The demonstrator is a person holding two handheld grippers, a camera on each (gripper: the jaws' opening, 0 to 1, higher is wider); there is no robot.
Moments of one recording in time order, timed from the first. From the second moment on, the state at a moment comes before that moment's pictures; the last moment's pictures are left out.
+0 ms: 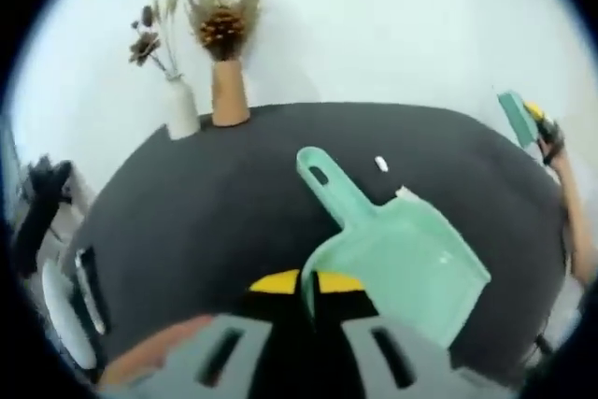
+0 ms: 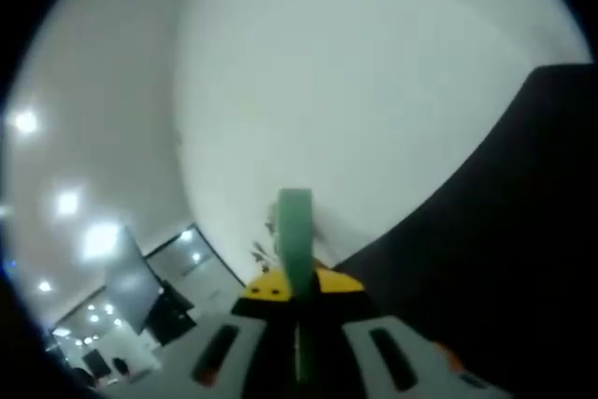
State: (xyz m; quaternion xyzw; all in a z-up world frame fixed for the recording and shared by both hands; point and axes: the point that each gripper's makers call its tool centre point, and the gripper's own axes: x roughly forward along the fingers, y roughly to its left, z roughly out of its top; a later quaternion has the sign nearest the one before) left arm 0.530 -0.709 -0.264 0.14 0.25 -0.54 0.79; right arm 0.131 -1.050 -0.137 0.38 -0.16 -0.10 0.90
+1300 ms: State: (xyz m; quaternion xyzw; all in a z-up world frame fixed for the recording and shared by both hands) left arm 0.539 -0.672 -0.272 0.15 0.28 -0.46 0.83; right arm 0.131 -1.033 -0.128 0.38 -0.18 -0.07 0.90
